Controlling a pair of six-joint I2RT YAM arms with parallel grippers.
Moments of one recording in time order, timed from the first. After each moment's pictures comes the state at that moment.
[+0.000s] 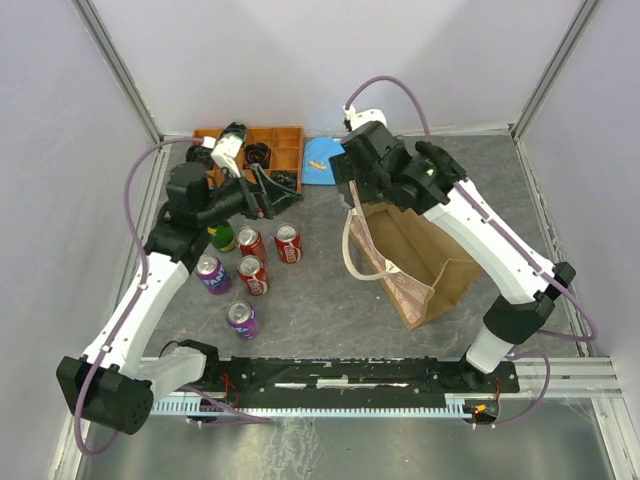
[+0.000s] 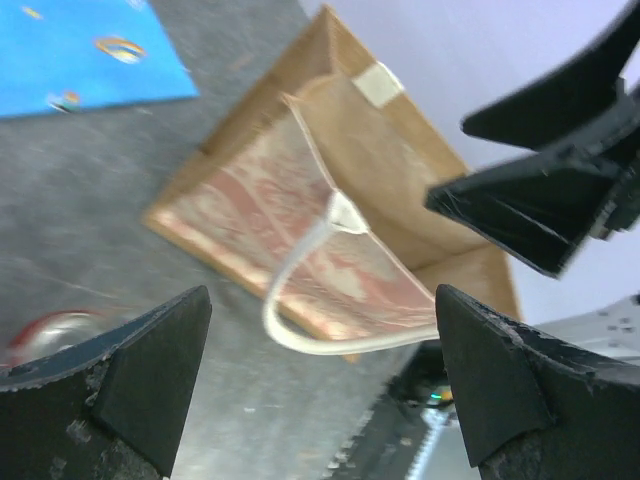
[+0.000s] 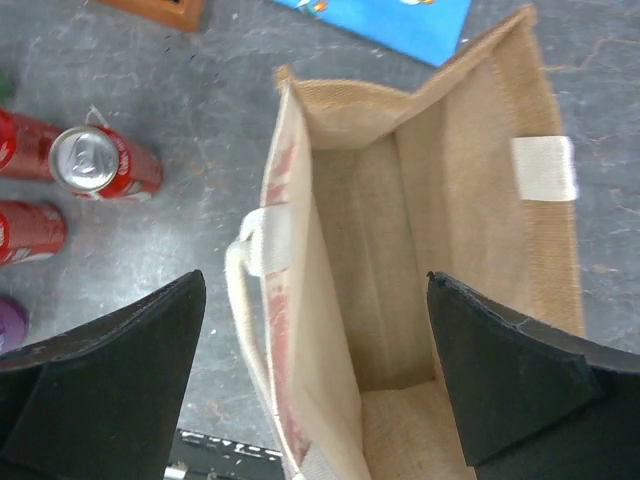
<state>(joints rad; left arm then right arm) -0.21 1.07 1.03 -0.17 0.63 -0.50 0.85 1.69 2.06 -1.23 0.46 0.35</state>
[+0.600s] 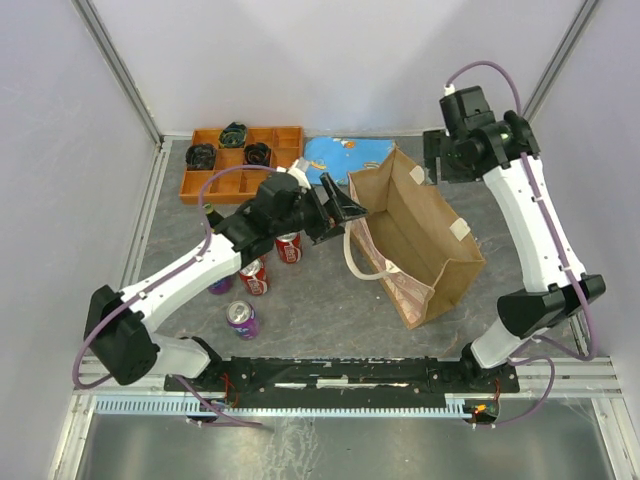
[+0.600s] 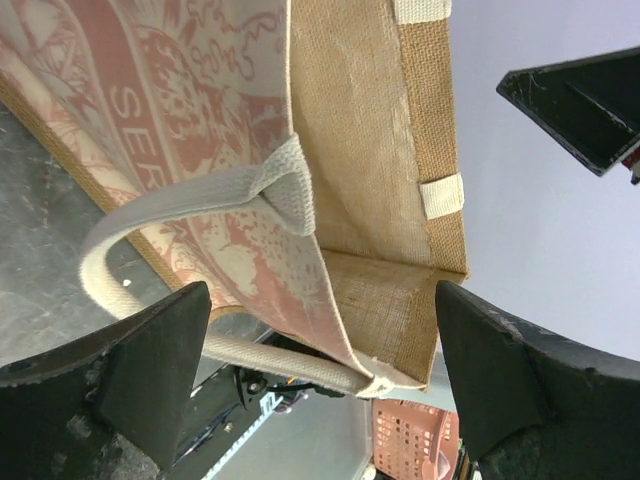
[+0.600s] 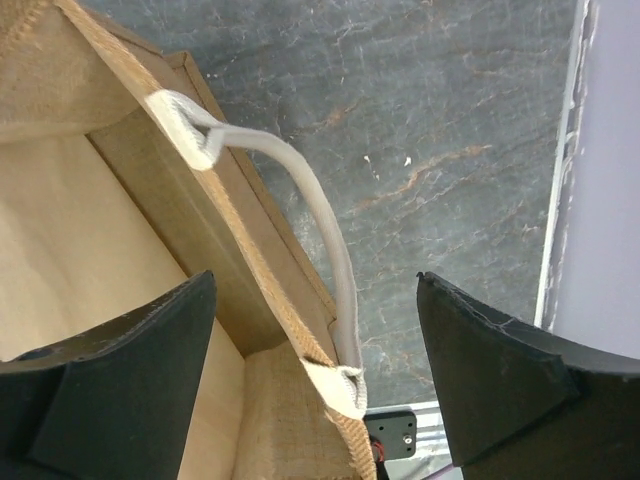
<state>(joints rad) -0.69 1.33 1.10 -0.16 0.26 -1.09 0.36 1.64 2.05 -1.36 0.36 0.22</state>
